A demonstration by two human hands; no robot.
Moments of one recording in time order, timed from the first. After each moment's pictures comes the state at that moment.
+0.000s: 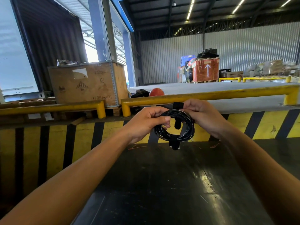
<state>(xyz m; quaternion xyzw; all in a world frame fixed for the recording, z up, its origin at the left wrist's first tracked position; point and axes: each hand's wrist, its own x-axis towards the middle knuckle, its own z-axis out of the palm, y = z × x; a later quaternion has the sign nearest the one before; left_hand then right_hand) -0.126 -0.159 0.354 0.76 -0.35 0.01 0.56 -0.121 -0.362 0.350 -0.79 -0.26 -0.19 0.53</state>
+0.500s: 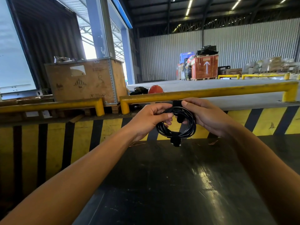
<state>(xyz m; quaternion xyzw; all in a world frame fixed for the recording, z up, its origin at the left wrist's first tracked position) -0.121 -0.169 0.350 0.77 -0.32 0.03 0.55 -0.131 -0.365 0.350 -0.74 -0.26 -0.09 0.61</state>
